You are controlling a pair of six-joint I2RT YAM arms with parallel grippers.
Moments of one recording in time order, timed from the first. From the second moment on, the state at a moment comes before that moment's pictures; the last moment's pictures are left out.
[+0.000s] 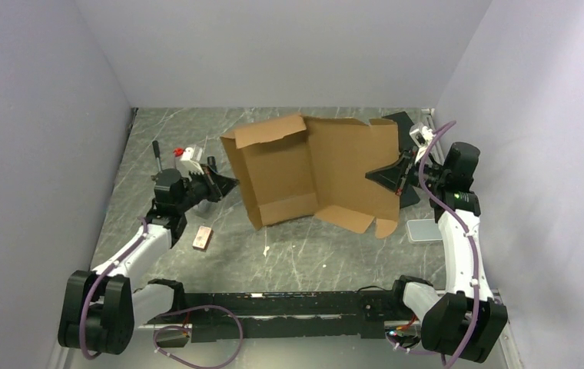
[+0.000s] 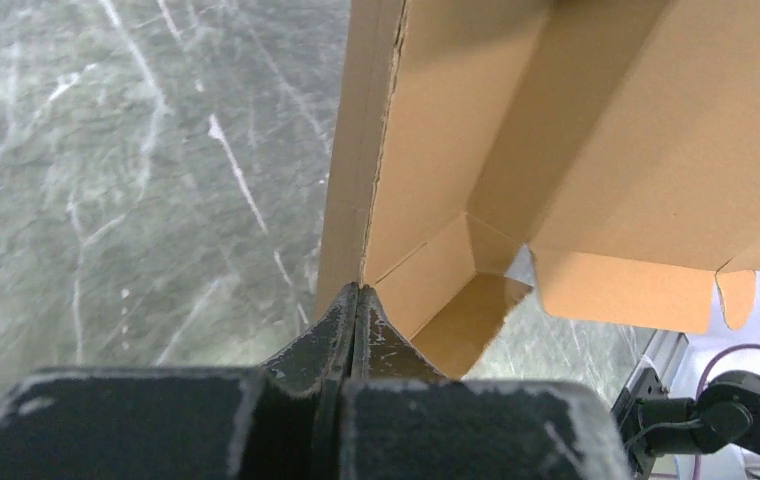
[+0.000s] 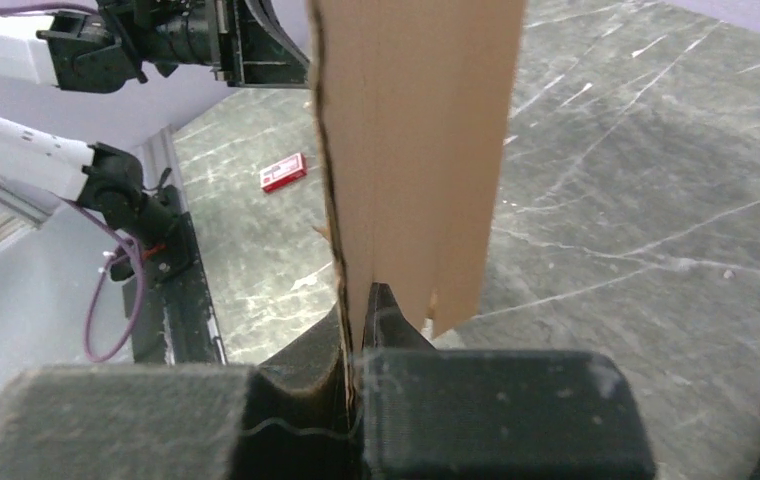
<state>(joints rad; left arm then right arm) -0.13 1.11 0.45 0.44 0.56 -0.56 -0.24 1.02 0.88 -0.25 -1.33 -0.05</state>
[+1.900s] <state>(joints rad) -0.14 1.44 0.81 0.51 0.75 -0.72 -0.23 1.01 0.86 -0.24 -1.19 -0.11</state>
